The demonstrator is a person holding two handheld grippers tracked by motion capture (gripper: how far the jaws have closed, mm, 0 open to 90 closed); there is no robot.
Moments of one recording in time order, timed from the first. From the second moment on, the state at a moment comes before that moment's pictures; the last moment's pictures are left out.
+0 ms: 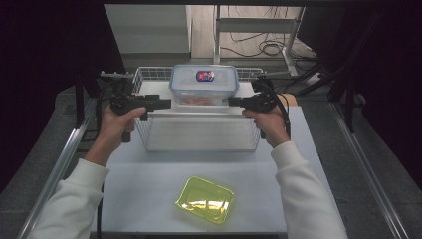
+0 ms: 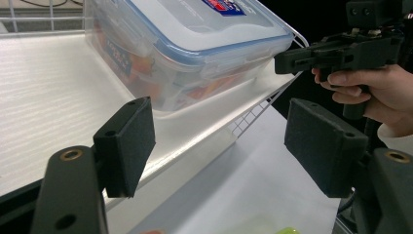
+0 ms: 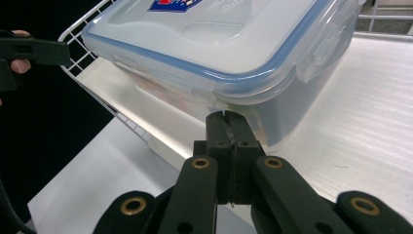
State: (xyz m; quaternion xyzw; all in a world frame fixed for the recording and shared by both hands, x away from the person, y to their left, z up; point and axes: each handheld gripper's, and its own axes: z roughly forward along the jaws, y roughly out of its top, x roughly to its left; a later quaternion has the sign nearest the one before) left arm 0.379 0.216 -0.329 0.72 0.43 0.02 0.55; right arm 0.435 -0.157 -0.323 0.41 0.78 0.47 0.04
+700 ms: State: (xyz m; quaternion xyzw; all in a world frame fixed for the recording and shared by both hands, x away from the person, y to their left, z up) left arm 0.324 0.228 -0.360 0.74 0.42 0.01 0.52; right arm 0.384 -0.189 -0.343 0.38 0.79 0.48 0.02
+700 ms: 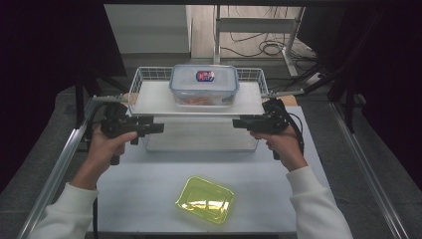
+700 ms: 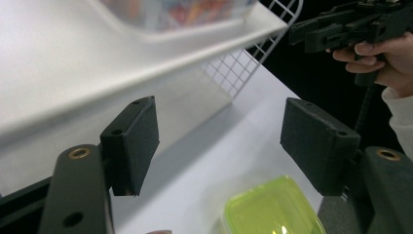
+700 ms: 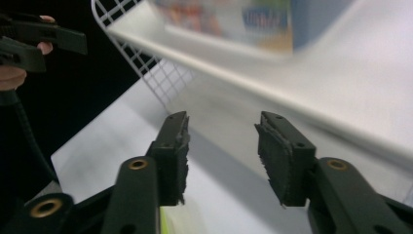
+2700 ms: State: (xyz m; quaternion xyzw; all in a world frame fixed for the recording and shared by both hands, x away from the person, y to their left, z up) left arm 0.265 0.213 -0.480 0.81 0.42 0.00 0.41; right arm 0.246 -0.188 -0.446 0.29 0.87 0.39 -0.01
